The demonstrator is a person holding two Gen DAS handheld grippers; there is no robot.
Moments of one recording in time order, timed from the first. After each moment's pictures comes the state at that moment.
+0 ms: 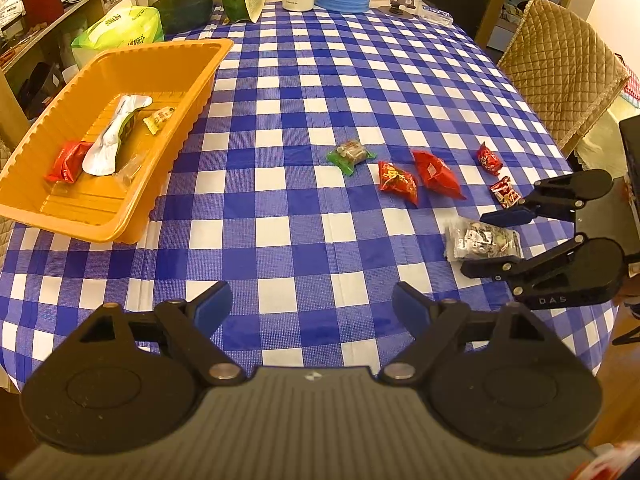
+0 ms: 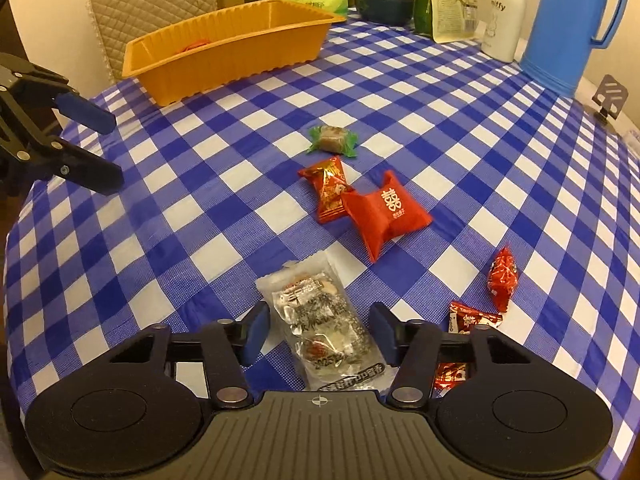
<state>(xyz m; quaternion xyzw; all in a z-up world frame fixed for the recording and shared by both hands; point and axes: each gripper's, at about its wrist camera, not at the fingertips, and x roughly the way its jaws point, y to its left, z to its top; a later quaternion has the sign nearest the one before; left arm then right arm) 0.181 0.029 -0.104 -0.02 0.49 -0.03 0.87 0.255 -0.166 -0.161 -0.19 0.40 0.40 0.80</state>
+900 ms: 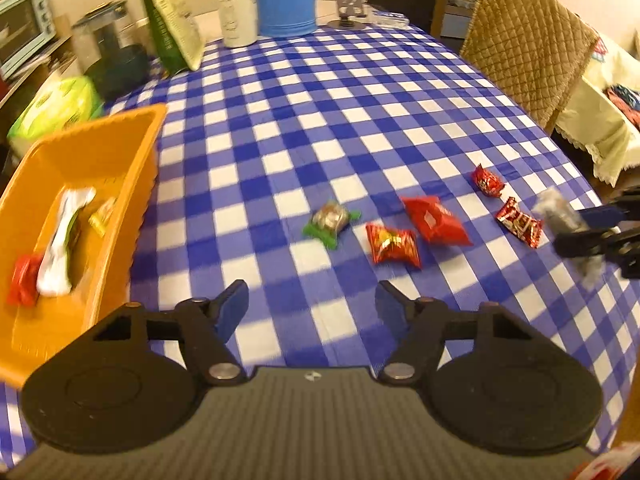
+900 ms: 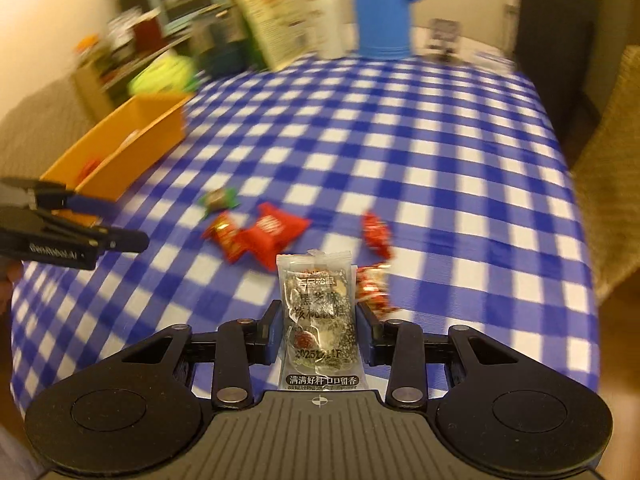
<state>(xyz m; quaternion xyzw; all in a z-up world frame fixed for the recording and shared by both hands) 0.257 0.011 -0.120 0.06 0.45 -0.10 0.89 0.238 -0.233 -0.114 0.02 0.40 0.21 0.89</state>
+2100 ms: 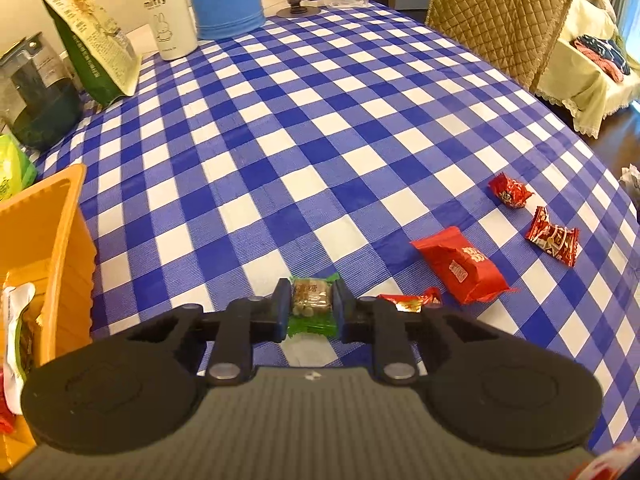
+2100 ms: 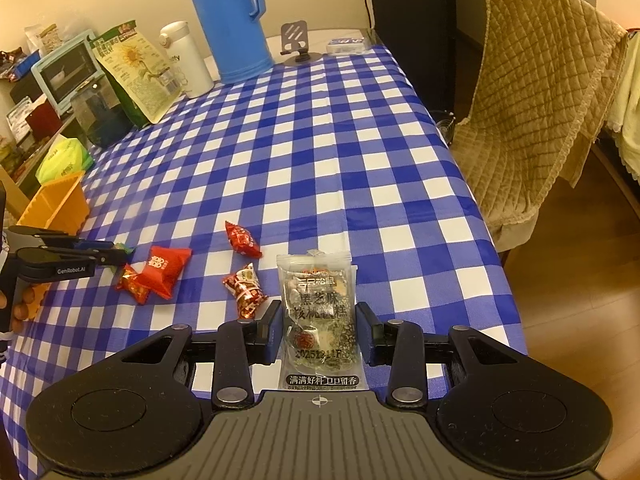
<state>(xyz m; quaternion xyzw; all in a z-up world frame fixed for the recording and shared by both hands) 0.327 -0.008 -0.148 0.12 0.46 -0.16 0.87 0.224 -0.304 -0.101 0.11 0.40 0.09 0.90</state>
